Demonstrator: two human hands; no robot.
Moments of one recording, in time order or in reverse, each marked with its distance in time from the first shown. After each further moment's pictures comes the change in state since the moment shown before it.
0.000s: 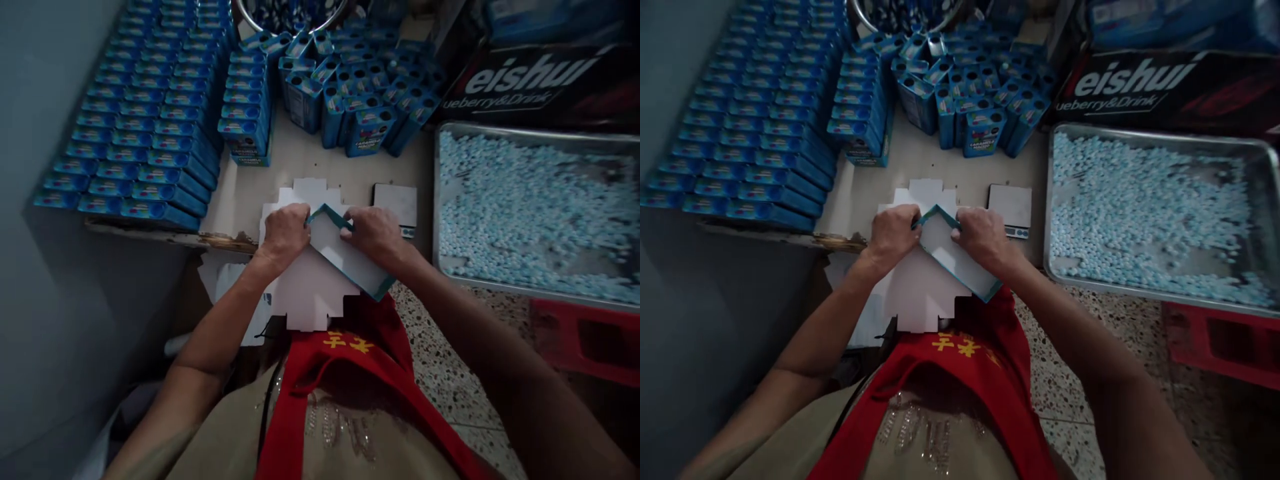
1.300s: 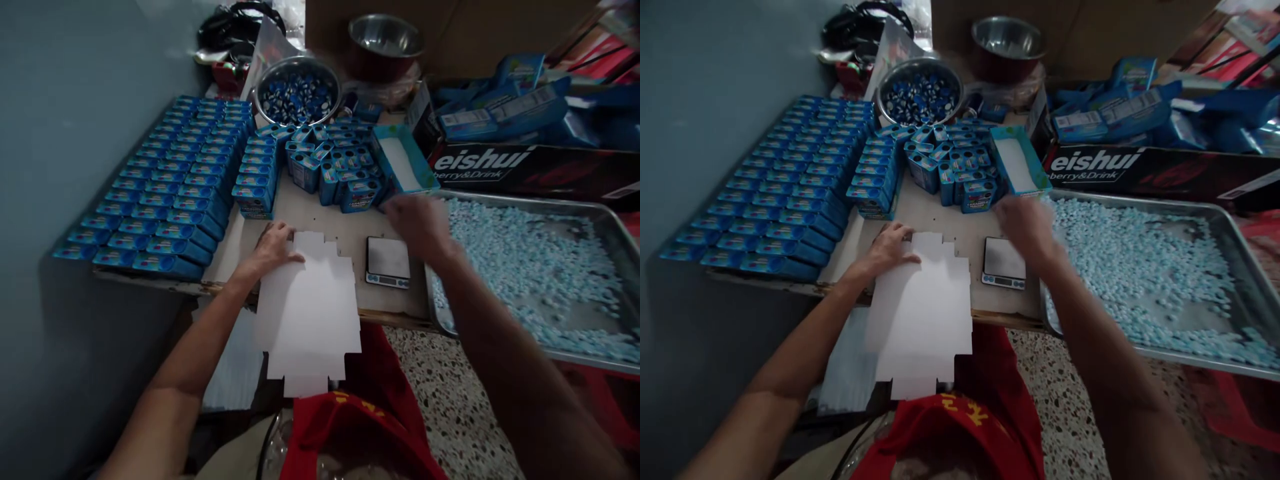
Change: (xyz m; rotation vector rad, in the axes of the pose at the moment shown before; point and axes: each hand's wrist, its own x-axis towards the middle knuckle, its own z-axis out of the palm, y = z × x) left_hand 0.090 -0.083 -0.002 -0.007 -0.042 0.208; right_hand 0.057 0.072 -0.077 -0.030 0.311 0.206
